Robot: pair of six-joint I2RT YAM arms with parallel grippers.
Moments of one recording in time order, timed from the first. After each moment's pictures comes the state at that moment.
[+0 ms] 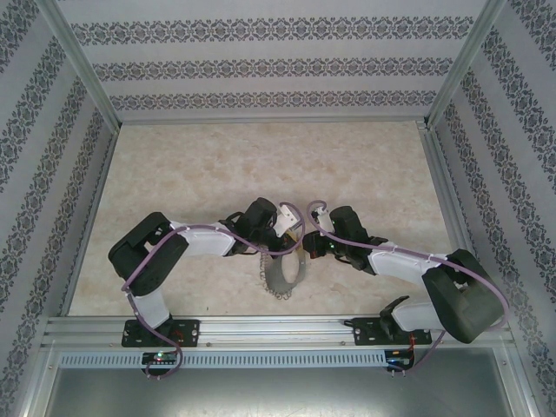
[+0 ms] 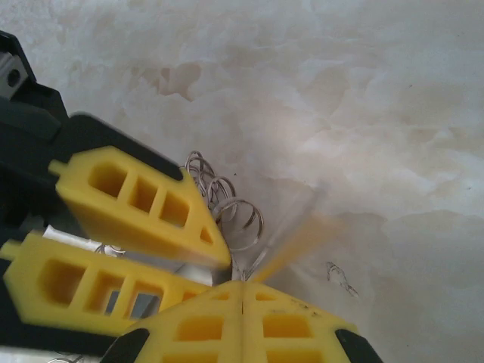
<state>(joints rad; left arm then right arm) -0.75 1.77 0.85 0.15 0.40 -0.01 0.54 1.33 0.43 0.16 -0.37 0.39</state>
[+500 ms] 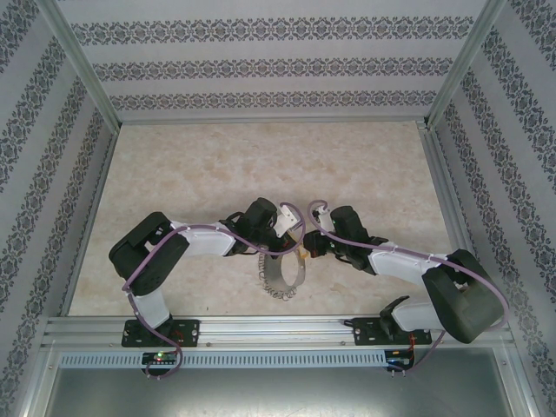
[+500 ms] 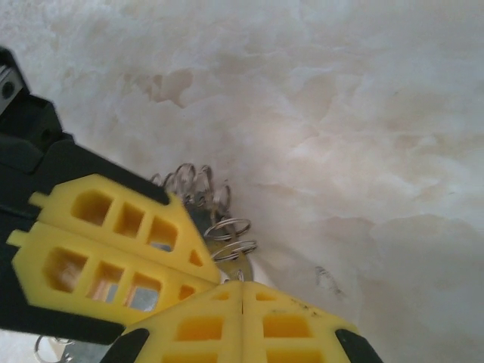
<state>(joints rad) -0.75 1.77 0.85 0.16 0.41 0.00 0.54 1.33 0.43 0.17 -0.35 0.39</state>
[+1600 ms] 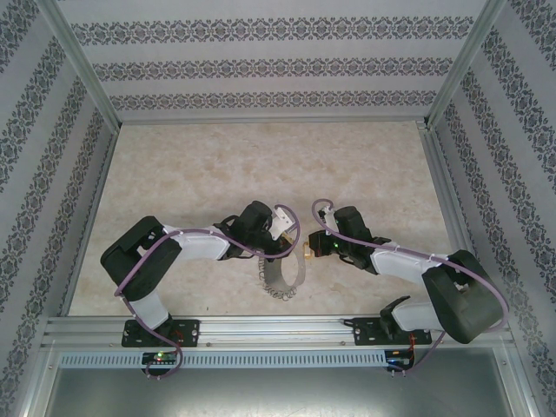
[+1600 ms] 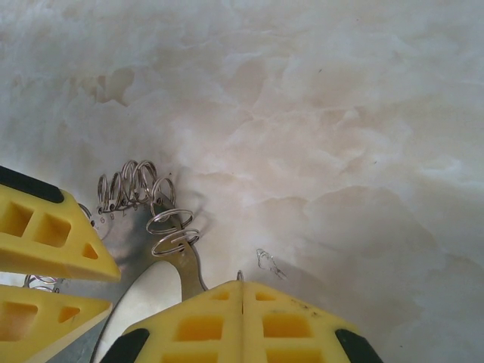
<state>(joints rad) -0.75 1.71 0.78 0.16 0.41 -0.04 0.50 1.32 0.42 0.13 -0.32 0.42</state>
